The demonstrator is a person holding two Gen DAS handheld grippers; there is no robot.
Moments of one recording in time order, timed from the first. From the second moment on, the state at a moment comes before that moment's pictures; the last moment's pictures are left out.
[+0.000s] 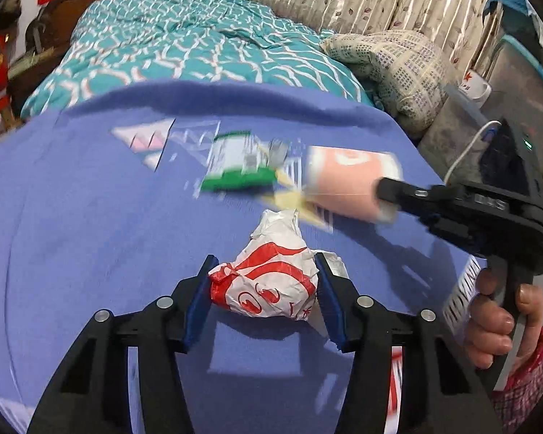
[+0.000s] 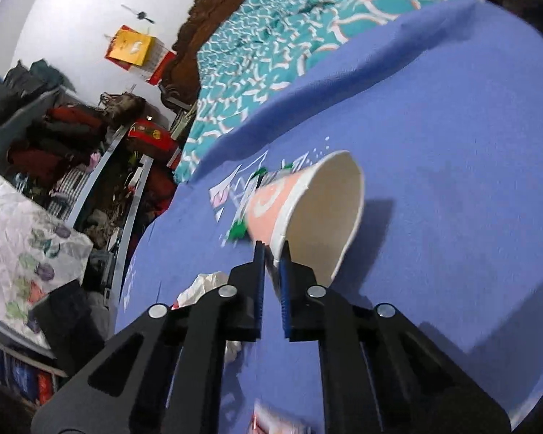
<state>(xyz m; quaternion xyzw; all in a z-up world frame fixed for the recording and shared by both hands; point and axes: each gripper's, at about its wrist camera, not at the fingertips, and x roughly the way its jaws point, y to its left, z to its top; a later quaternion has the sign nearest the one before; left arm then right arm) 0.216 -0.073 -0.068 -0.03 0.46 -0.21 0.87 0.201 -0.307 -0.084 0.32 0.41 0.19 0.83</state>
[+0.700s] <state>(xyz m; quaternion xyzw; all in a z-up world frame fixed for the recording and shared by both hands) 0.024 -0.061 -0.062 0.00 0.44 -0.27 0.86 -0.101 -0.322 -0.121 0.34 0.36 0.10 0.86</state>
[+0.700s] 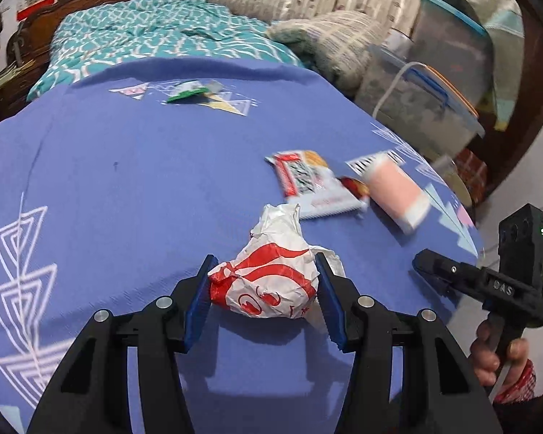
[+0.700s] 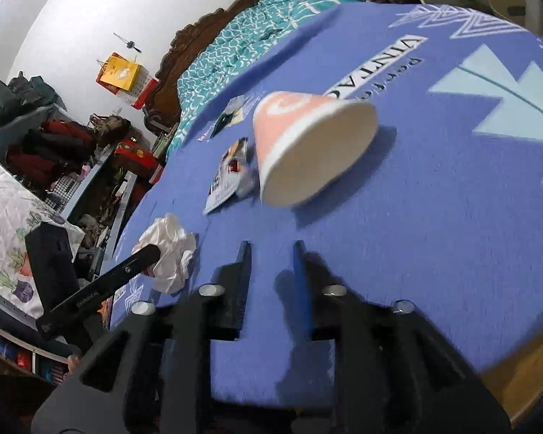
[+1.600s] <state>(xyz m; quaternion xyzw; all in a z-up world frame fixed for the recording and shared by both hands) 0.019 -0.099 -0.063 0.03 0.45 -0.31 0.84 -0.061 -0.315 -0.107 0.31 0.38 0.17 0.85</state>
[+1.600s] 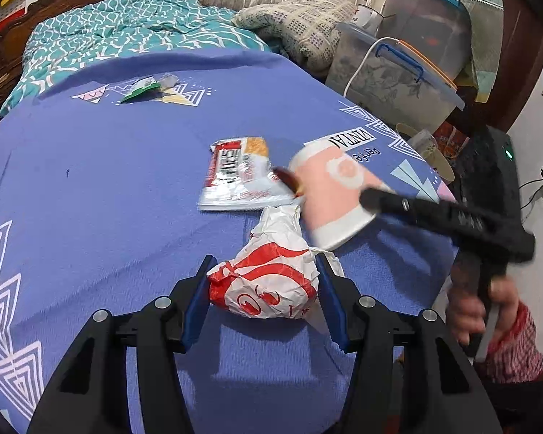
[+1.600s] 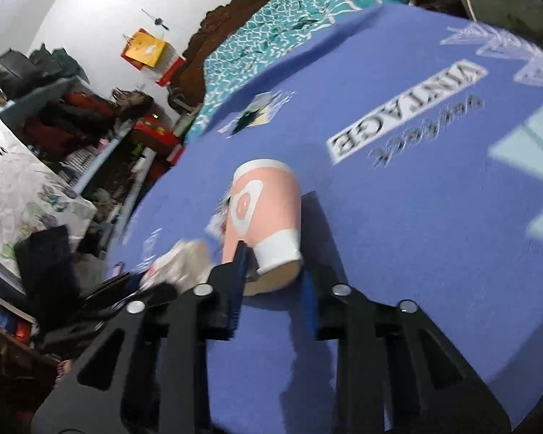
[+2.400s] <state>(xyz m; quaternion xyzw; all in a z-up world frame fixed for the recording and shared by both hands) 0.070 -0.337 -0.014 0.11 0.40 -0.49 0.76 -0.127 -0.571 -0.080 0.40 0.20 -0.10 0.89</state>
